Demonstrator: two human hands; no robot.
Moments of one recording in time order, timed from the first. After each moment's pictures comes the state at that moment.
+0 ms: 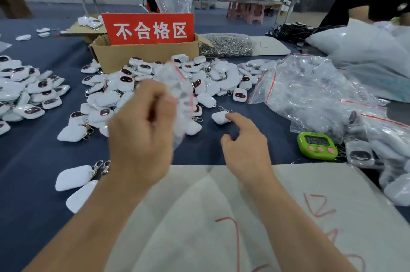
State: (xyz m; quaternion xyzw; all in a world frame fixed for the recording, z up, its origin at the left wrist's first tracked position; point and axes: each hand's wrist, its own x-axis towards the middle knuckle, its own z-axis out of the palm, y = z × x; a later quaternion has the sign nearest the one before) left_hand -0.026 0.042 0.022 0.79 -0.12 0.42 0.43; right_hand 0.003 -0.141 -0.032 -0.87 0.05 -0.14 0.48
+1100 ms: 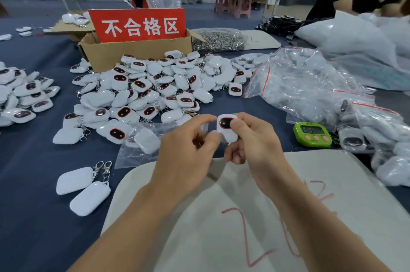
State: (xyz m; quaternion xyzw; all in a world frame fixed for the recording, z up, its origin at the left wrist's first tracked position) left_hand -0.024 0.007 -0.018 0.85 -0.11 0.17 0.49; right_hand -0.021 -0.146 -0.009 -0.70 0.03 -0.03 0.71
